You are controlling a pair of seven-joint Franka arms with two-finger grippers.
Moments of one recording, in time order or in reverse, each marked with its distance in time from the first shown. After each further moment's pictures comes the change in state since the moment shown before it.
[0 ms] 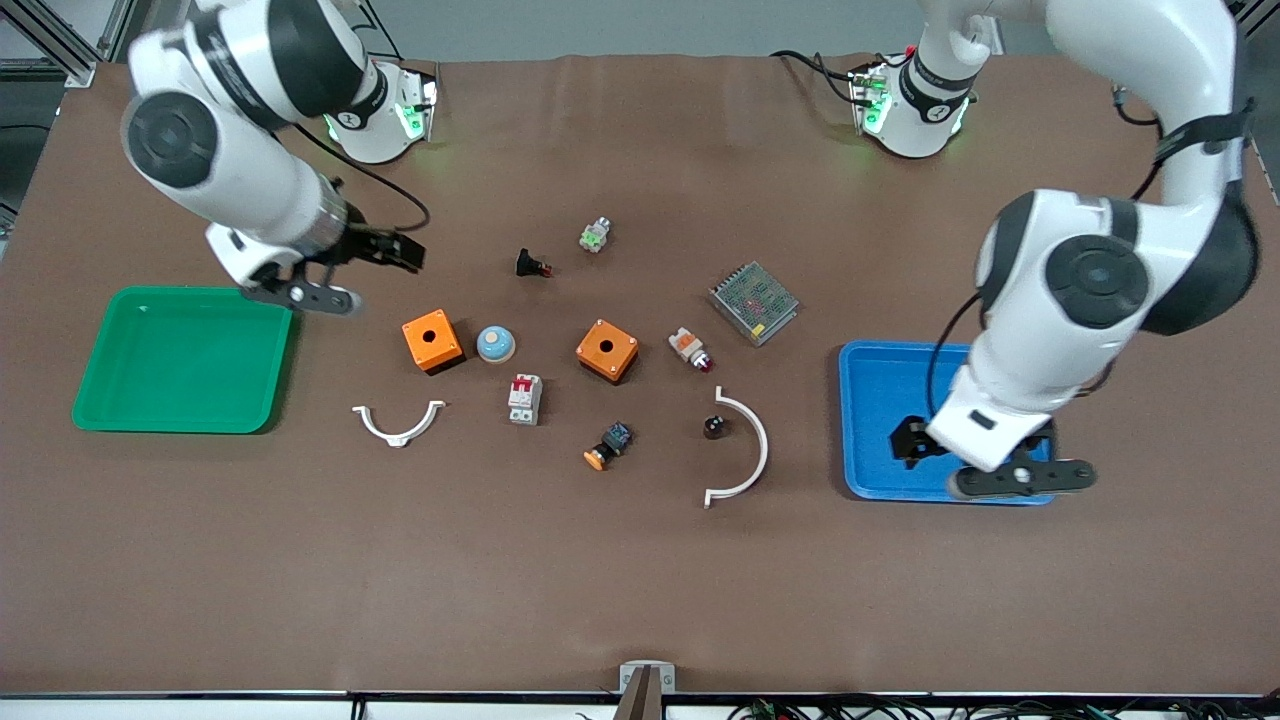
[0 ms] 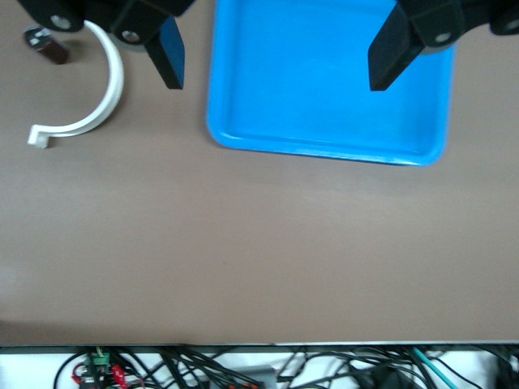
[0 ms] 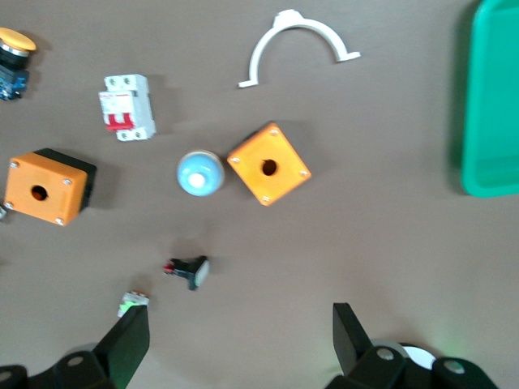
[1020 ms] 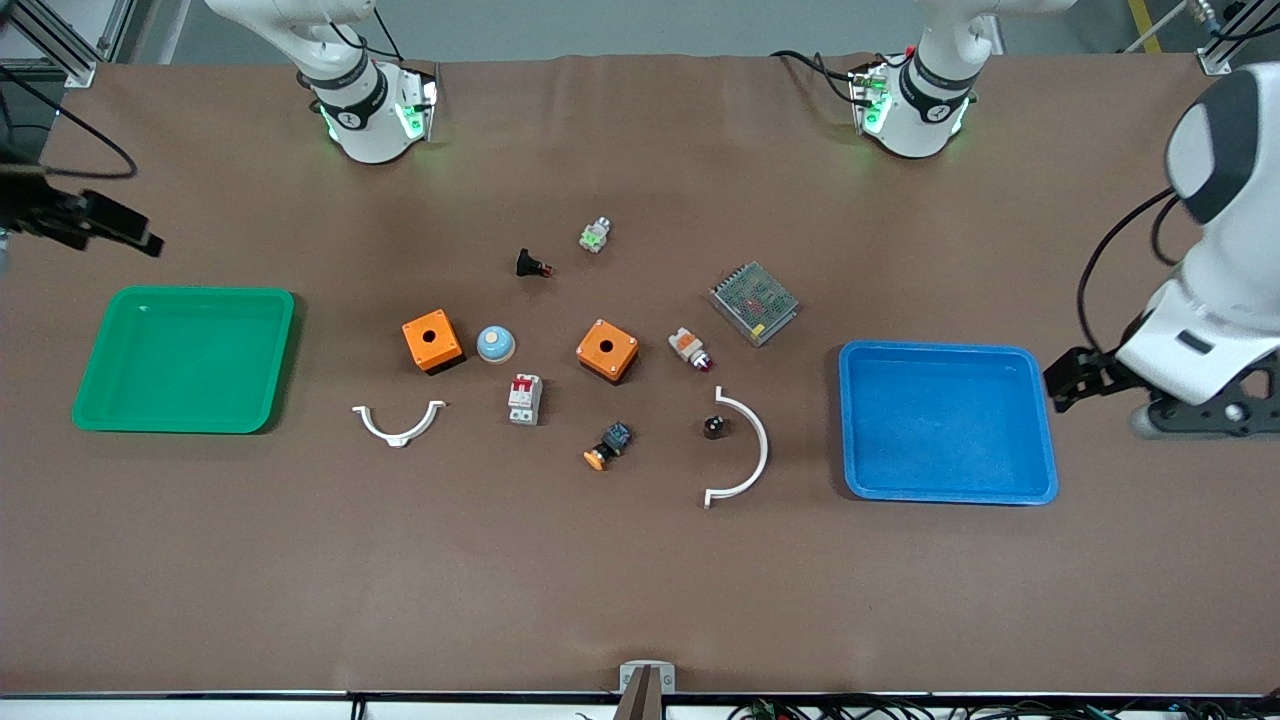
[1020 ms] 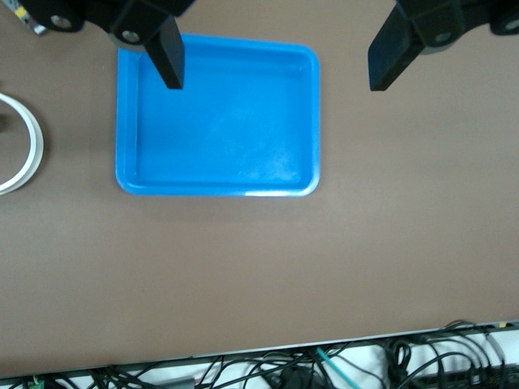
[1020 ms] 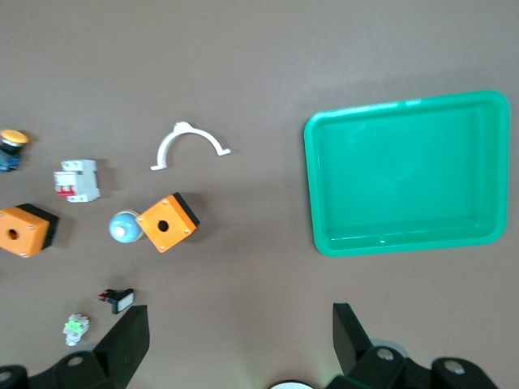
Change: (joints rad) left arm 0.143 -0.196 0.000 -0.001 0.000 -0.227 0.229; right arm -0.438 -0.045 0.008 0.280 -0.017 -0.177 -0.441
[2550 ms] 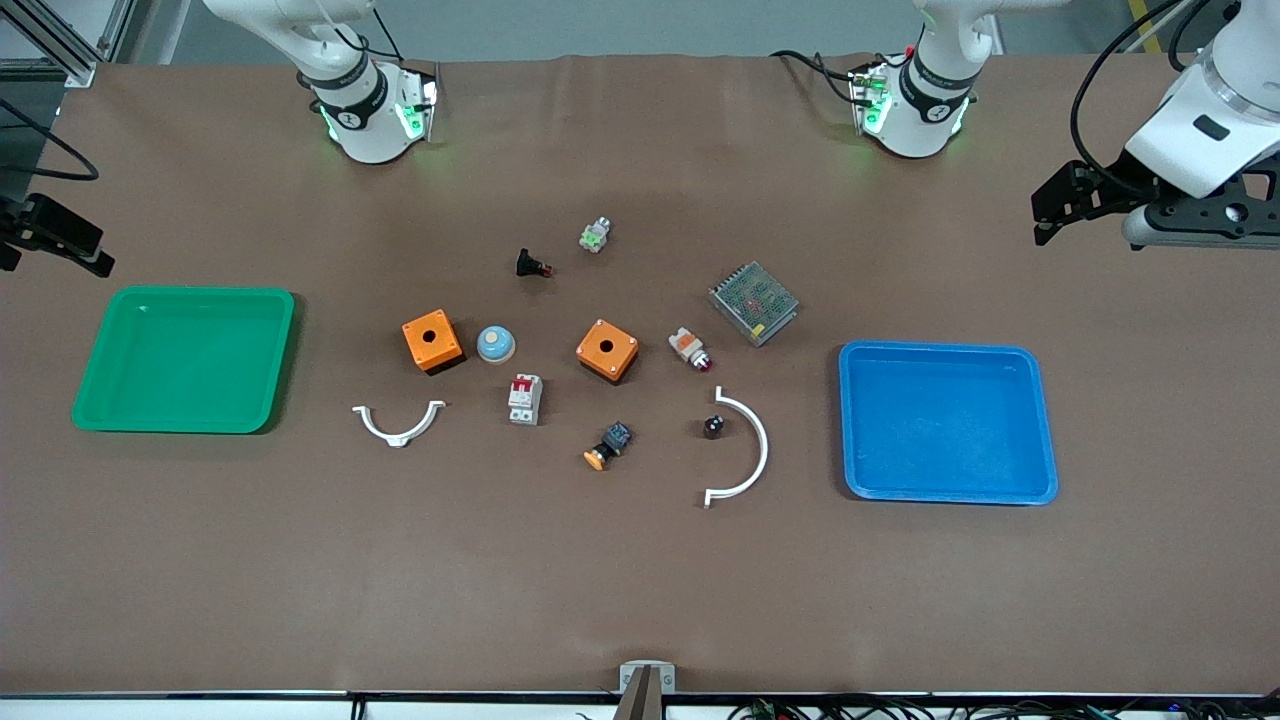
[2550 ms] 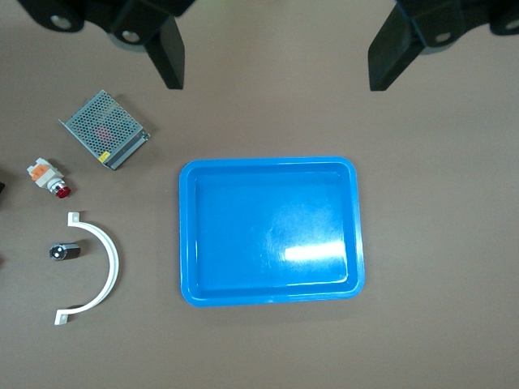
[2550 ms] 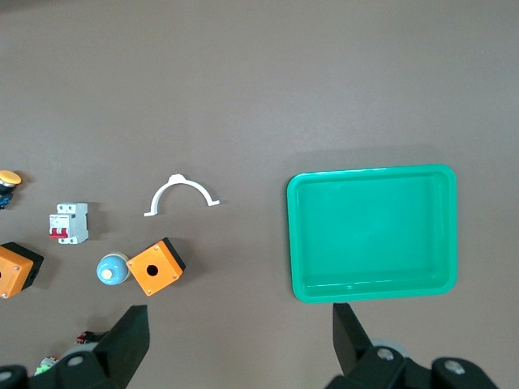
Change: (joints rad) left arm 0.119 -0.335 -0.154 -0.246 -0.140 -0.182 0.033; right arm 0.052 0.109 0.004 0.181 -0.086 0.017 0.004
